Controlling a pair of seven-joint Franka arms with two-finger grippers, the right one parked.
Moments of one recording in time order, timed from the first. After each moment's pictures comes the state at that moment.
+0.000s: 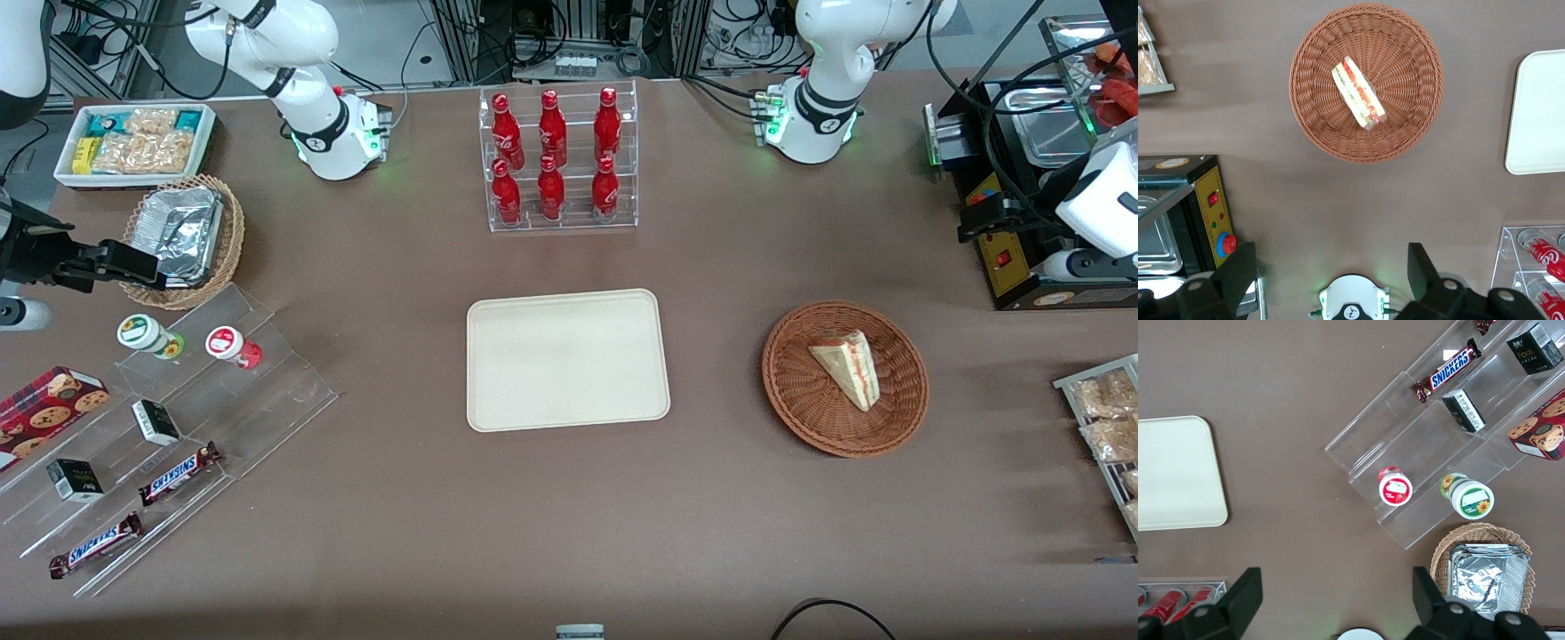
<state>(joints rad) 0.03 0.03 -0.04 -1.55 0.01 1.38 0.01</state>
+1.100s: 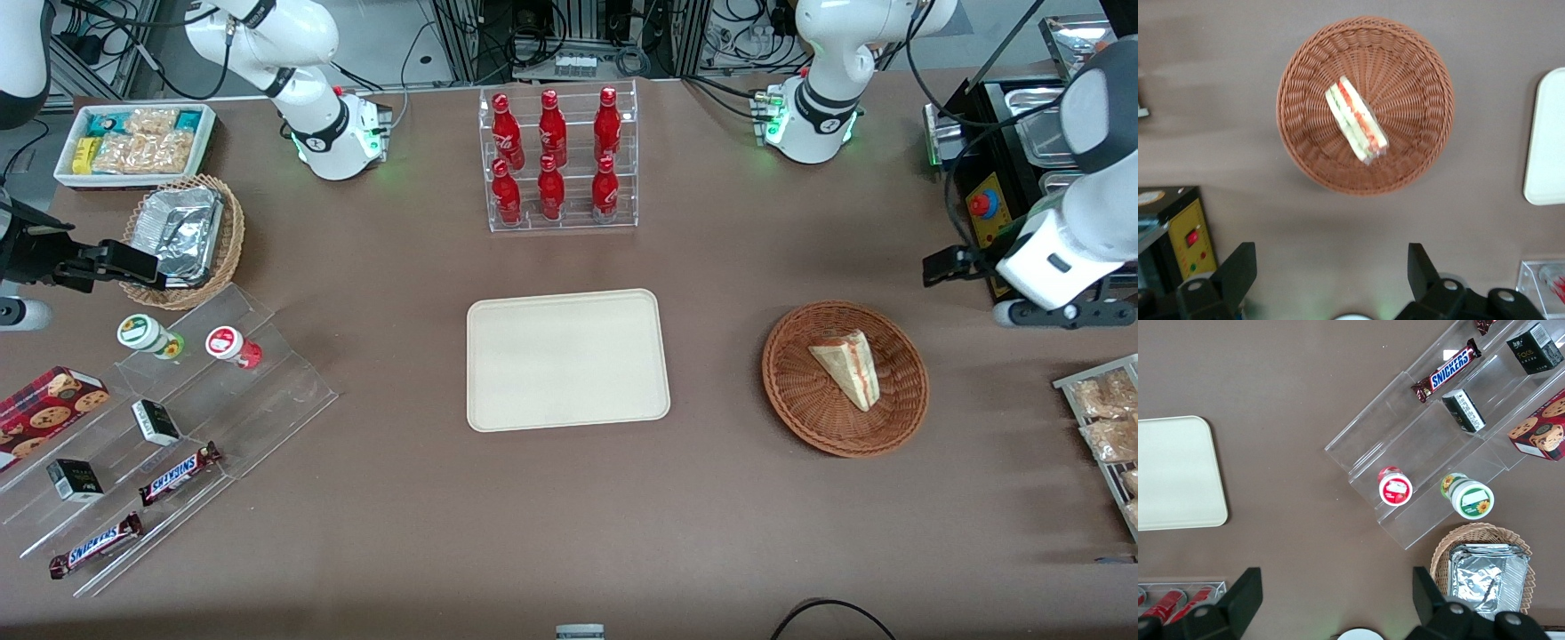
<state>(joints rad) 0.03 0.04 -0.05 -1.77 0.01 1.66 0.01</state>
